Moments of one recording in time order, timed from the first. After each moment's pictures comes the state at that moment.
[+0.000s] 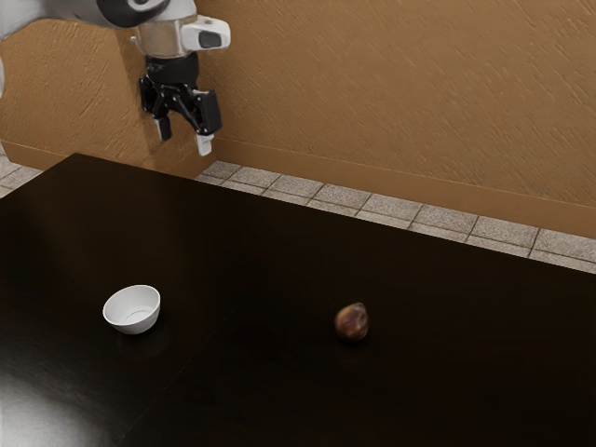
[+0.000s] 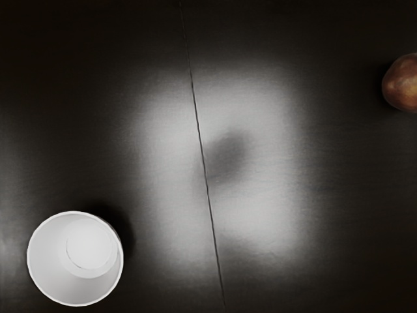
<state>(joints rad) -0.33 0.14 0.30 -1.35 0.01 1.44 0.12</state>
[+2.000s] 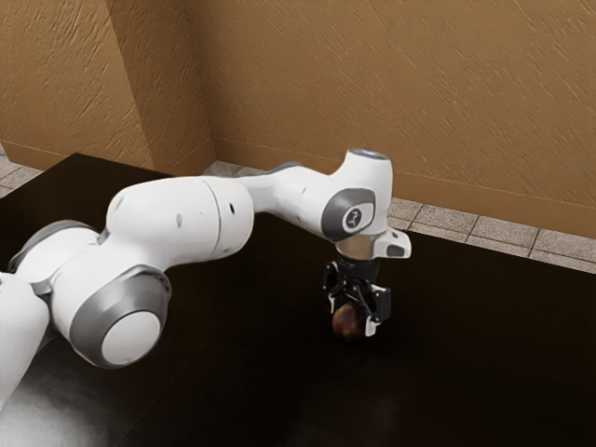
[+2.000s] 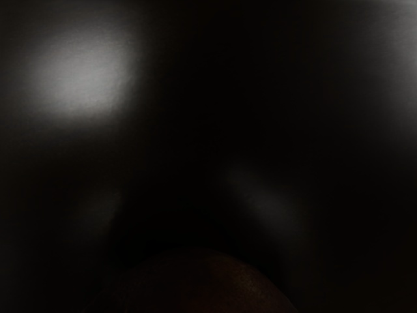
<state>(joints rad) -0.41 0.90 0.10 -1.12 -0.15 1.75 0.05</state>
